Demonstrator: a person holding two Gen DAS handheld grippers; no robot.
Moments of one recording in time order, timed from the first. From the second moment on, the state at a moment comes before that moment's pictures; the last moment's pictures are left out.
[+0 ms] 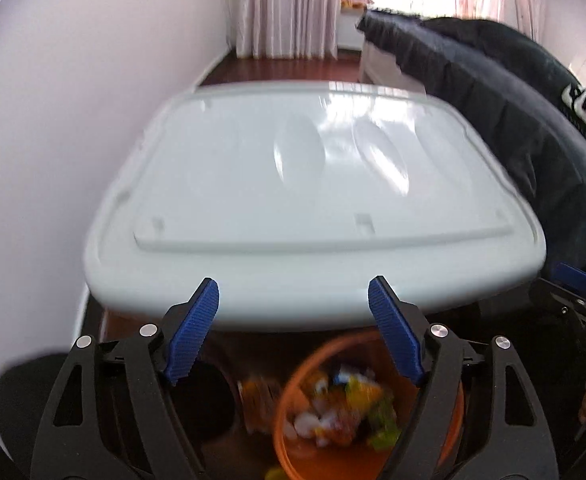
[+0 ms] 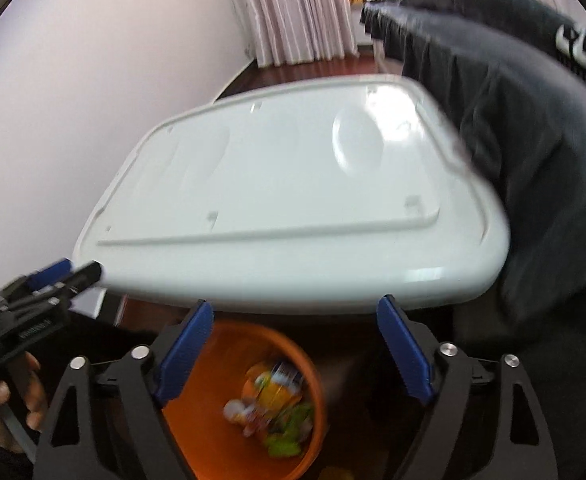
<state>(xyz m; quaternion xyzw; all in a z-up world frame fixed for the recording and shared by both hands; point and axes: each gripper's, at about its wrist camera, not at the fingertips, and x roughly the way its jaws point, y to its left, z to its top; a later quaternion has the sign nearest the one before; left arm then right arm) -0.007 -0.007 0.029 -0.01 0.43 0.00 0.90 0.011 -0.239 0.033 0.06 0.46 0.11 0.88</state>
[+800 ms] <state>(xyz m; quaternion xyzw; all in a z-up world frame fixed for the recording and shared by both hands) 0.091 0.021 0.030 -0.01 0.39 0.01 0.92 0.113 -0.223 0.045 -0.02 0.35 0.03 0.94</state>
